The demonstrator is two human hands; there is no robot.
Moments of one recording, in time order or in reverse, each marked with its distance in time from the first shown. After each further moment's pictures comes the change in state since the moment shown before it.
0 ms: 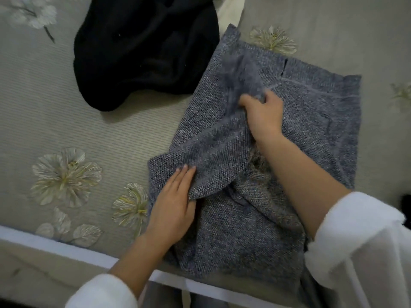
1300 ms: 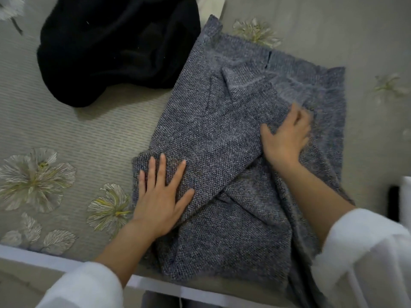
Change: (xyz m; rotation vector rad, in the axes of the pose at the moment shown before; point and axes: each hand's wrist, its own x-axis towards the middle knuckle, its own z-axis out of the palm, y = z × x) left_hand 0.017 0.000 0.022 0.302 -0.151 -0.124; right_hand 0.011 0.091 -0.065 -0.655 0.253 -0.074
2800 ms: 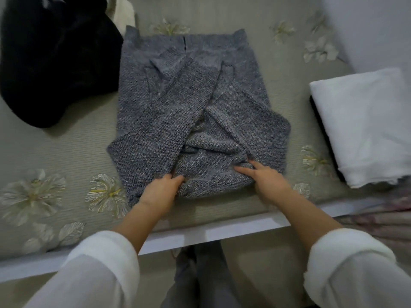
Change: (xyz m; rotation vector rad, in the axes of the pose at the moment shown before) left_hand -0.080 0.045 0.000 0.493 -0.293 0.377; right_hand -0.222 0.153 -0.047 -0.420 -0.518 -0.195
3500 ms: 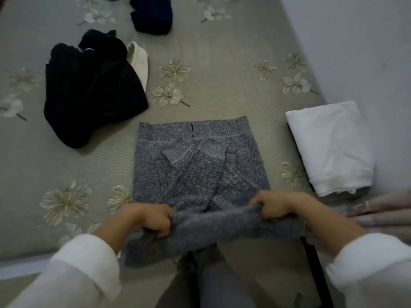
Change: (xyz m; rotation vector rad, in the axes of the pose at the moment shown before) left_hand -0.088 -0.005 -0.085 -0.439 -0.670 0.027; right_hand -0.095 0.004 -0.102 0.164 -0.559 -0.143
